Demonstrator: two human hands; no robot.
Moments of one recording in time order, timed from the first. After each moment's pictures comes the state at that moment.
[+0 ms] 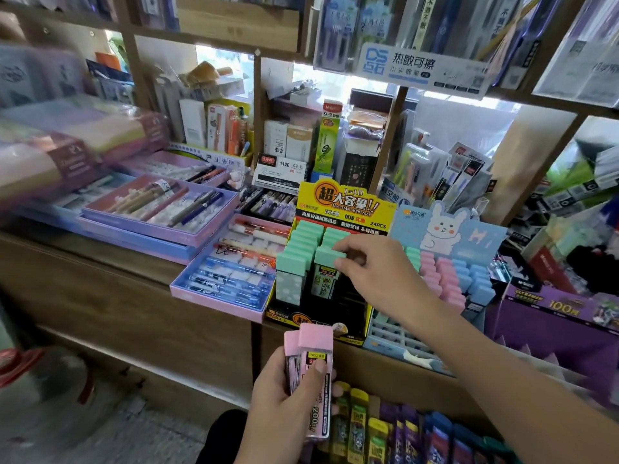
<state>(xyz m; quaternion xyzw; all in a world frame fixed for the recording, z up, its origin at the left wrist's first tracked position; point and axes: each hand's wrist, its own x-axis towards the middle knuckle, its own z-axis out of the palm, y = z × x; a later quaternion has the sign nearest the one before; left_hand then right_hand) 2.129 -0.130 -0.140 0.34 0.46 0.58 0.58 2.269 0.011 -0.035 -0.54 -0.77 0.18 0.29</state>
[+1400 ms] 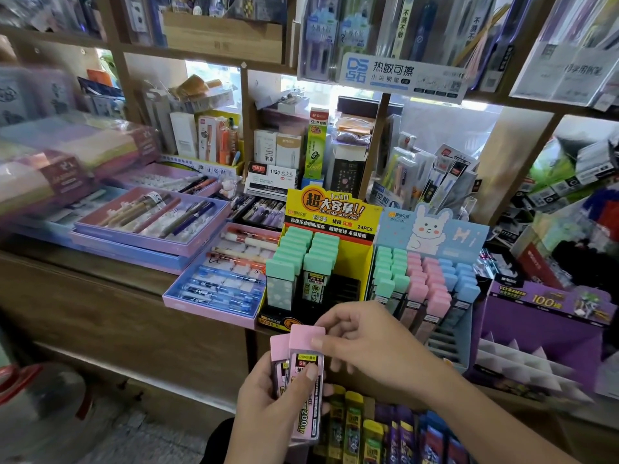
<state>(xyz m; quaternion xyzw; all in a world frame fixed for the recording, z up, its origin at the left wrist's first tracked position) 2.126 -0.138 -0.124 0.34 0.44 0.60 0.58 2.284 -0.058 -0.060 -0.49 -0.71 0.45 0.23</state>
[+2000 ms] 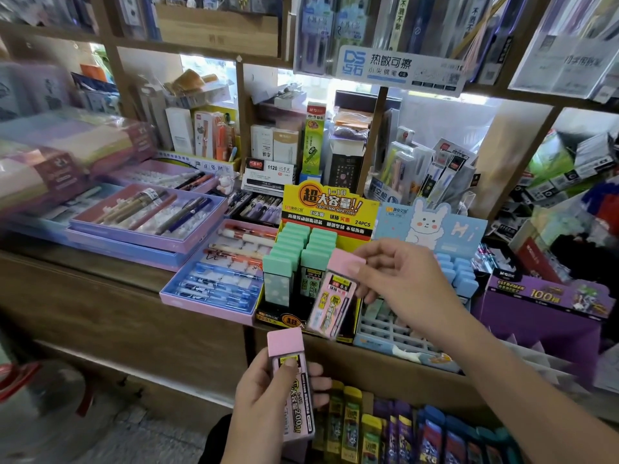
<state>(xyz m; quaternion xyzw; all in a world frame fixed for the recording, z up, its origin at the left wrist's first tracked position) 2.126 -0.133 -0.138 0.28 0.42 0.61 0.61 2.311 -0.025 -0.024 -0.50 -0.66 0.39 0.40</state>
